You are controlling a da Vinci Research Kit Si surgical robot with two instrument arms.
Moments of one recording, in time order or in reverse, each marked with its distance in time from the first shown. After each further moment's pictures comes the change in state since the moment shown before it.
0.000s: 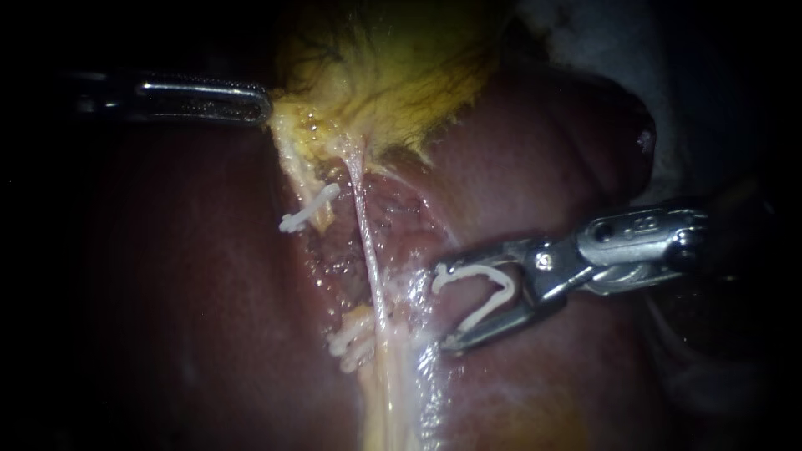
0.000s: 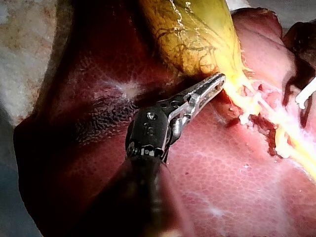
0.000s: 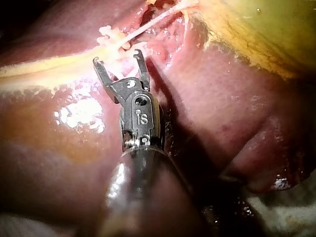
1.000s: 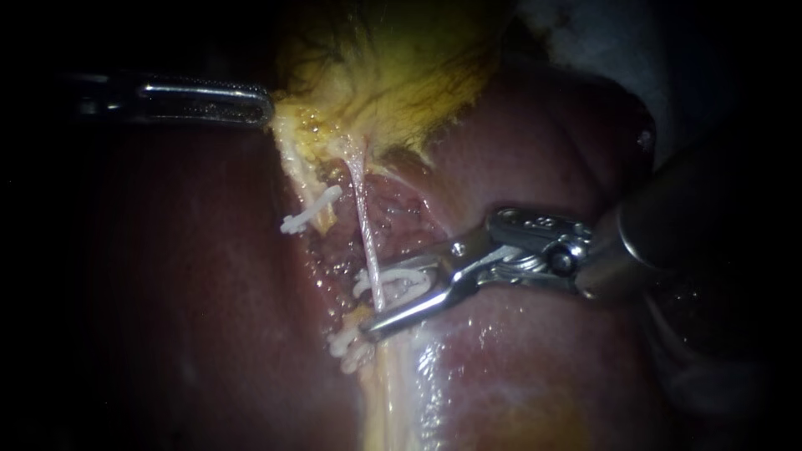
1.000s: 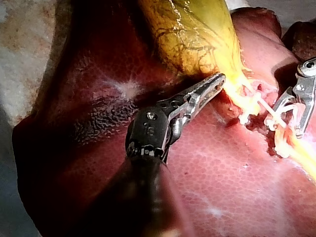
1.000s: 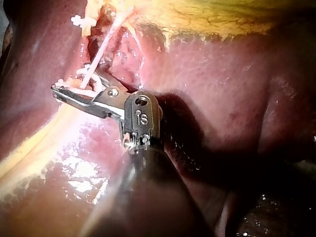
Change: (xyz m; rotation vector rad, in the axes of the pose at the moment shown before) right arm -0.003 0.005 0.008 0.232 0.240 0.279; left arm 0.000 0.000 0.000 -0.003 -0.001 0.001
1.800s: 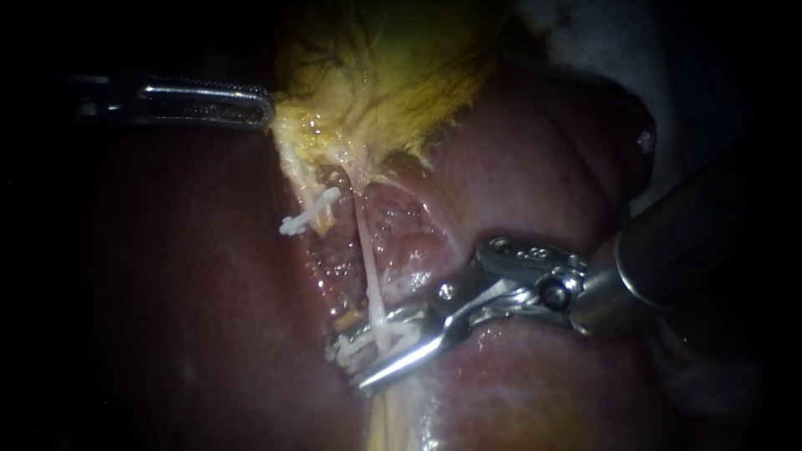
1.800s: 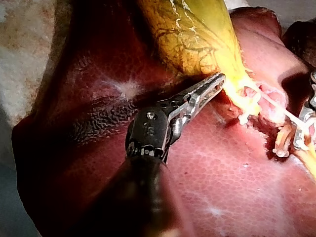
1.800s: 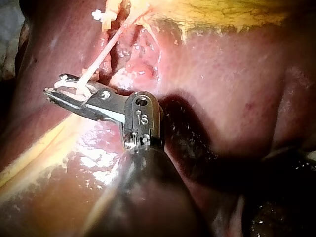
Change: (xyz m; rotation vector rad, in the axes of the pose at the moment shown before) right arm 0.000 -0.004 0.001 0.107 0.012 0.021; left arm 0.000 0.000 0.000 -0.001 0.000 0.000
